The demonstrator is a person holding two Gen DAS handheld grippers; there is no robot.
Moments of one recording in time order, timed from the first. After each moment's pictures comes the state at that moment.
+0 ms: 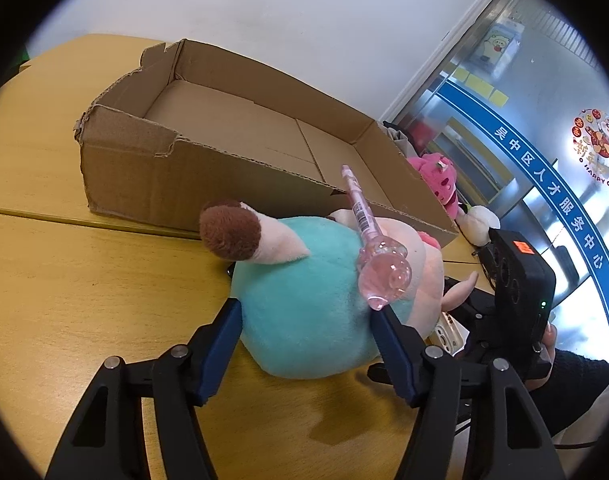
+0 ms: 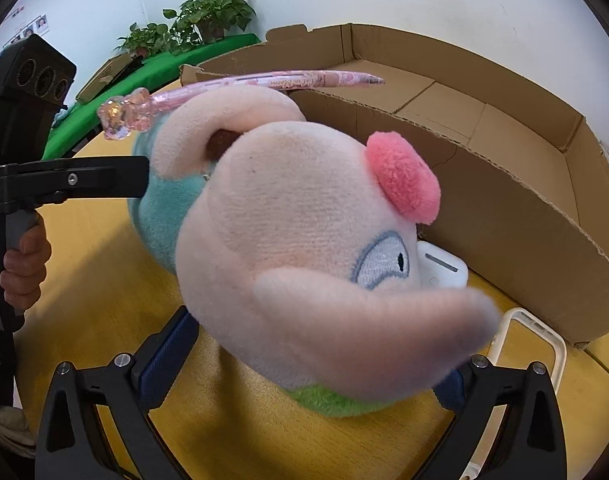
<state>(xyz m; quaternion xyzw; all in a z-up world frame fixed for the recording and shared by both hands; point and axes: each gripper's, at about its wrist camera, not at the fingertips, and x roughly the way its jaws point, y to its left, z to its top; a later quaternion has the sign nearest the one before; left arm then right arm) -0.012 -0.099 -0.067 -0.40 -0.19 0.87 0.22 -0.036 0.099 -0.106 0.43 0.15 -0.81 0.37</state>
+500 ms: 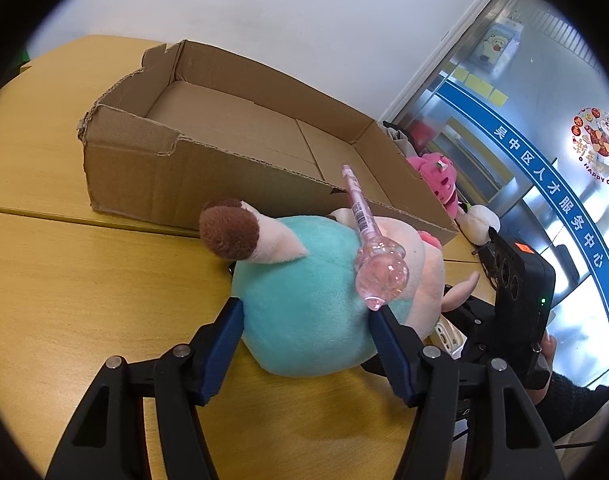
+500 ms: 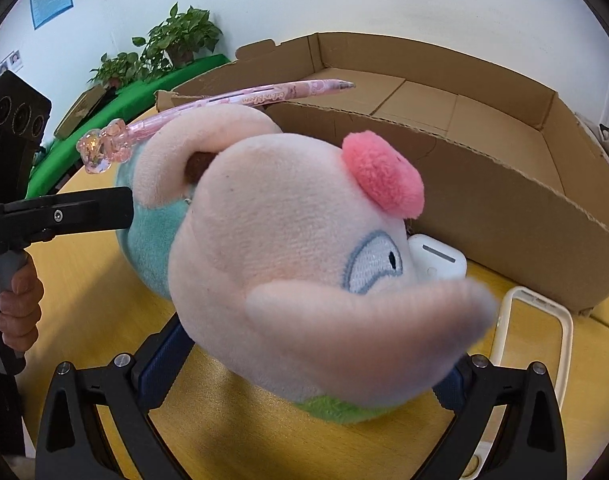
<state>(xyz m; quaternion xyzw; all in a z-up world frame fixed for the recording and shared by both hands) -0.010 -0.104 -0.065 -0.40 -0.19 0.87 0.22 -0.029 0.105 -0.106 0.42 0.10 -0.84 0.33</state>
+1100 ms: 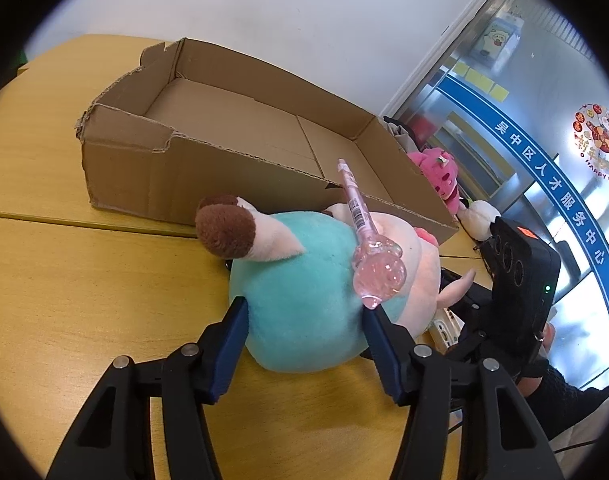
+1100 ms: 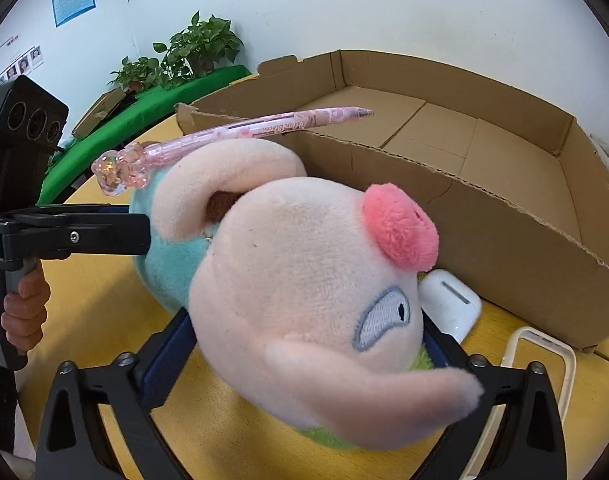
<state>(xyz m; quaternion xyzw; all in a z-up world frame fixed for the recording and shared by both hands) -0.014 -0.102 -0.061 -0.41 -0.18 0.87 0.21 -0.036 0.090 -0.094 0.39 0.10 -0.84 0.37</state>
